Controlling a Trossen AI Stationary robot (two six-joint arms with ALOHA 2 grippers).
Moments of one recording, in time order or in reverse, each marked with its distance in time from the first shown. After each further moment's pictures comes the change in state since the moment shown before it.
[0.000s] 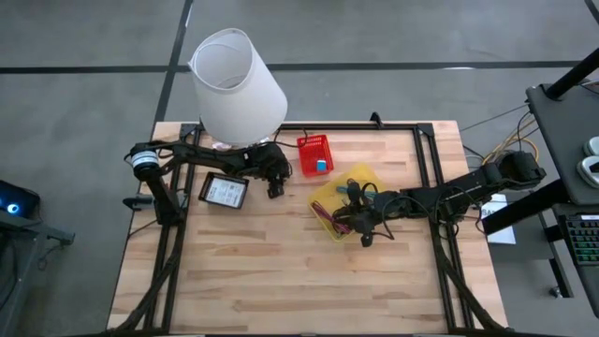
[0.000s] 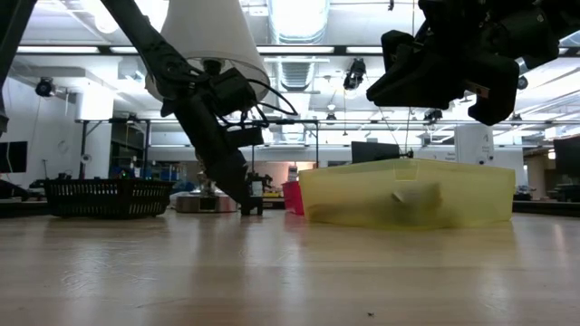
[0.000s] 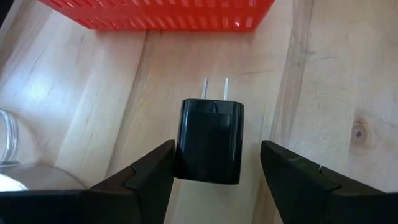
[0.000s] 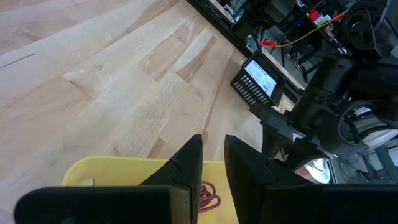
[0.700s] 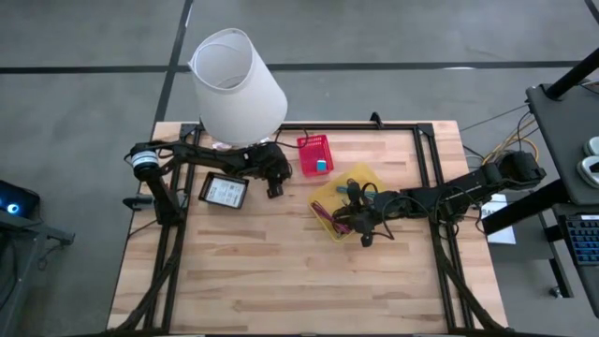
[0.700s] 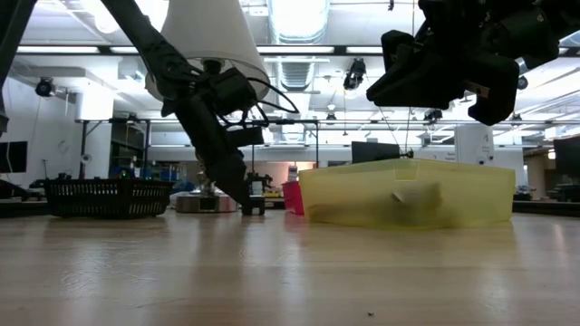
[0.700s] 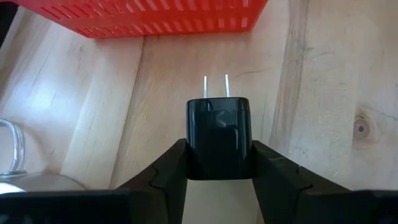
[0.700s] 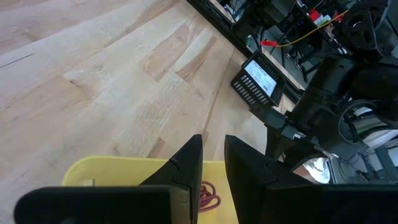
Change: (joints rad) left arm 0.000 0.000 0.001 0.001 -0.006 0.053; right arm 0.000 0.000 0.000 0.000 0.000 0.000
